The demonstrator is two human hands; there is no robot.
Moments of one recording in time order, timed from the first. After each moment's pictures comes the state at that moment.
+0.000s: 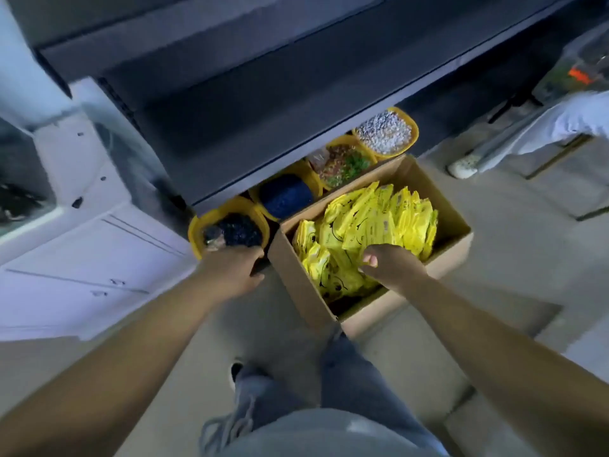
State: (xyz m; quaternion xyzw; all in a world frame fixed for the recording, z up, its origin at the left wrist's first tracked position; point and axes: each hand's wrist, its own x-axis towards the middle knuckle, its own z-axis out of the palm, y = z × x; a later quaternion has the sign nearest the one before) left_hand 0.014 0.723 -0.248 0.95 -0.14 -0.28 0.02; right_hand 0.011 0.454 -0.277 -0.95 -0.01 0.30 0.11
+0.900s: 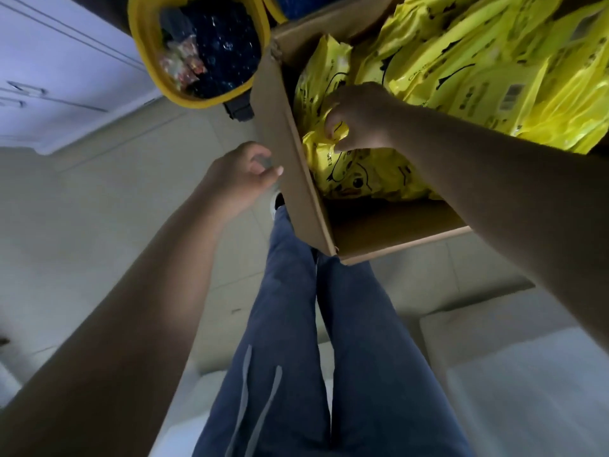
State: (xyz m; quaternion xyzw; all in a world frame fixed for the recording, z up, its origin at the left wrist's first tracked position) left_hand 0.023 0.663 -0.464 0.84 0.24 -0.36 0.32; right_hand 0.135 0.495 -0.516 -0.84 -0.39 0.37 0.05
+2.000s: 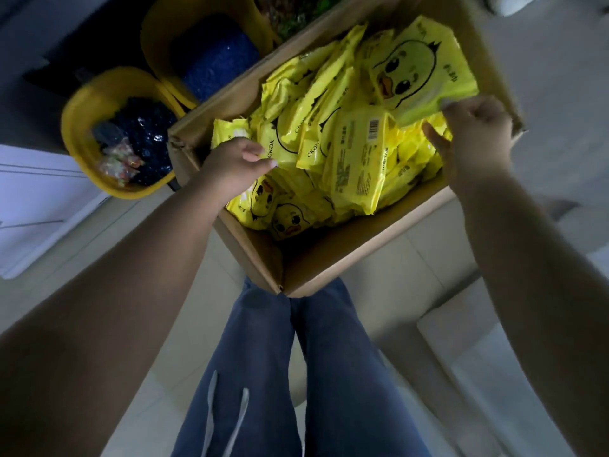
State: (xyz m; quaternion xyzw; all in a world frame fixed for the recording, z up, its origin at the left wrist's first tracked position) left_hand 0.115 0.577 -0.469 0.83 0.15 -0.34 0.41; right_hand 0.107 0.313 -0.428 -0.64 0.41 0.00 0.65
